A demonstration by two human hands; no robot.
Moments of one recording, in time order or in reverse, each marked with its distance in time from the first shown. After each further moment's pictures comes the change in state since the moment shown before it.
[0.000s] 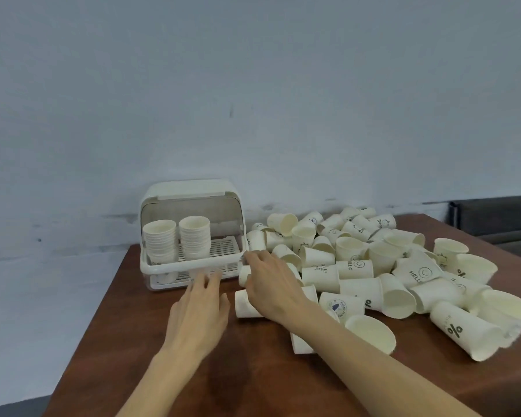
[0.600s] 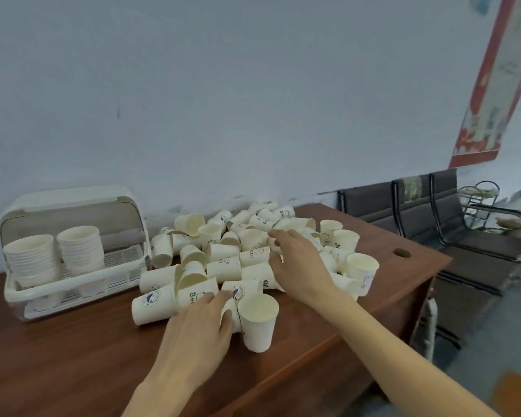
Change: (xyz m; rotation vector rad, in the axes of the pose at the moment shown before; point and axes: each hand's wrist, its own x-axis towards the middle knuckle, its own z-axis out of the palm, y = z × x) left_hand -0.055 0.136 0.014 -0.214 -0.145 0.379; right_hand -0.115 0.114 -0.125 -0.012 0.213 0.366
